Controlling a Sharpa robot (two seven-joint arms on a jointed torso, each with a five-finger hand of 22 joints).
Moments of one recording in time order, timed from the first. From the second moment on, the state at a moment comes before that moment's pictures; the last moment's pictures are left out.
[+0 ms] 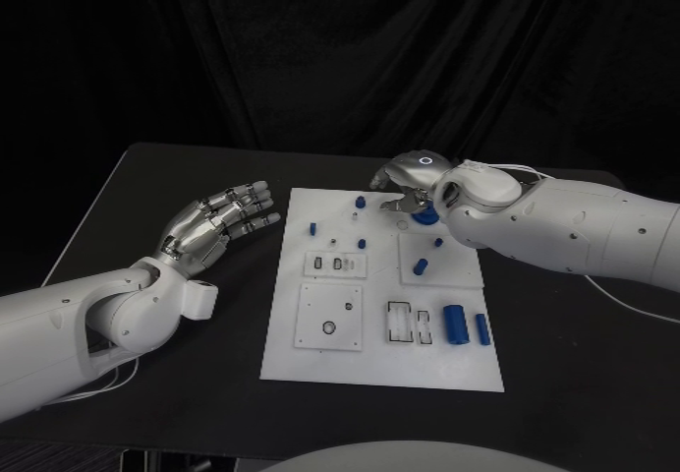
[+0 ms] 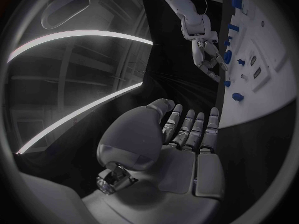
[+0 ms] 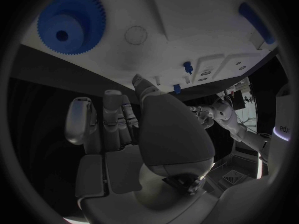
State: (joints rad) left arm 1.21 -1.00 -0.21 1.58 0.02 -0.01 0.68; left_hand 1.32 0.19 0.19 0.04 0.65 0.51 0.12 0.19 0.06 0.21 0.24 0.52 0.06 0.22 0.23 0.31 0.05 0.13 0.33 0.29 0.21 0.09; right arm 1.38 -0.59 -0.23 1.19 -1.64 -0.37 -0.05; right_hand 1.46 -0.06 0.20 0.15 0.18 0.78 0.13 0.11 0.09 0.85 0.11 0.17 0.10 1.30 0.01 1.11 0.75 0.07 1.33 0.11 1.36 1.27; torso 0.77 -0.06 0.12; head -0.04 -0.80
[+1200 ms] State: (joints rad) left arm 1.21 -1.01 -0.21 1.57 0.02 0.00 0.68; left_hand 1.31 0.20 0.20 0.04 0.65 0.51 0.13 0.19 0.06 0.21 0.24 0.53 0.06 0.22 0.23 0.31 0.05 0.13 0.34 0.29 0.21 0.09; right arm 1.41 -0.85 -0.25 1.36 -1.57 -0.25 -0.14; right_hand 1.35 -0.05 0.17 0.21 0.20 0.83 0.10 0.07 0.07 1.47 0.02 1.57 1.31 1.47 -0.03 1.57 1.31 0.05 1.44 0.08 1.46 1.31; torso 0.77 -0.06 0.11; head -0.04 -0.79
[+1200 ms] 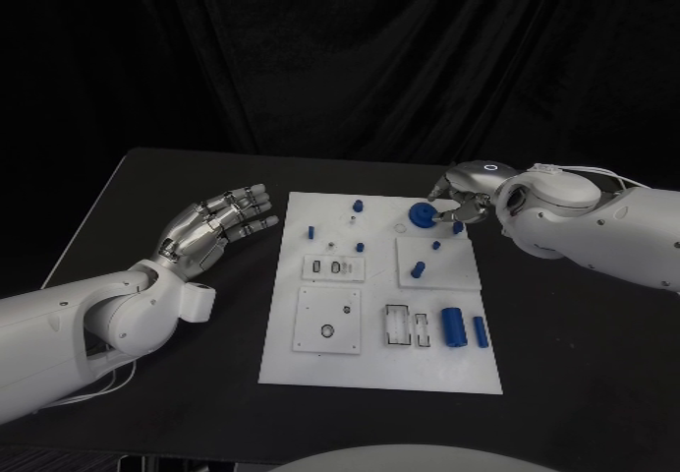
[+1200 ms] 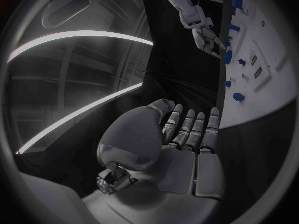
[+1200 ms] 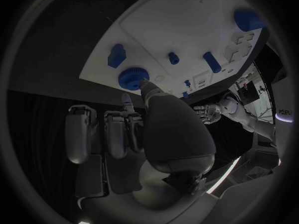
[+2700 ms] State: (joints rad) left arm 1.21 -1.00 -0.21 1.56 0.02 0.01 0.68; left_hand 1.31 0.20 0.21 0.04 0.65 0.51 0.13 0.19 0.06 0.21 0.24 0.53 0.06 0.22 0.23 0.31 0.05 0.13 0.34 0.29 0.21 0.09; right arm 1.38 -0.78 -0.24 1.26 -1.56 -0.26 -0.15; right_hand 1.27 -0.05 0.12 0.24 0.14 0.87 0.11 0.08 0.09 1.46 0.02 1.57 1.31 1.47 -0.04 1.57 1.31 0.05 1.40 0.08 1.40 1.31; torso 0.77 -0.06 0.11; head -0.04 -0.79
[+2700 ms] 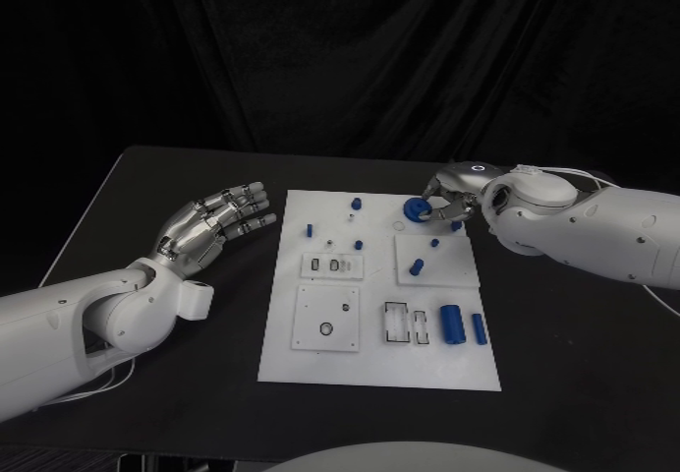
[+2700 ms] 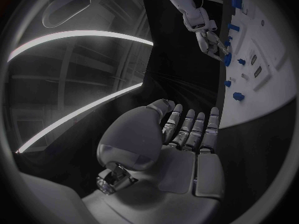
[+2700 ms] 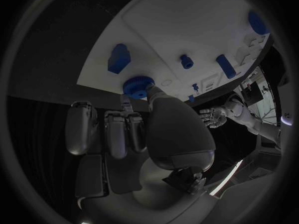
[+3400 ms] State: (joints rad) left arm 1.21 -1.00 -0.21 1.55 0.02 0.01 0.68; left_hand 1.31 0.20 0.21 0.04 0.65 0.51 0.13 0.19 0.06 0.21 0.24 0.53 0.06 0.22 0.23 0.31 0.05 0.13 0.34 0.29 0.21 0.09; right arm 1.38 -0.79 -0.25 1.30 -1.56 -0.32 -0.15; right_hand 1.30 -0.05 0.12 0.21 0.22 0.86 0.12 0.08 0.09 1.46 0.04 1.57 1.31 1.47 -0.02 1.57 1.31 0.05 1.40 0.09 1.40 1.31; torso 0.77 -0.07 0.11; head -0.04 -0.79
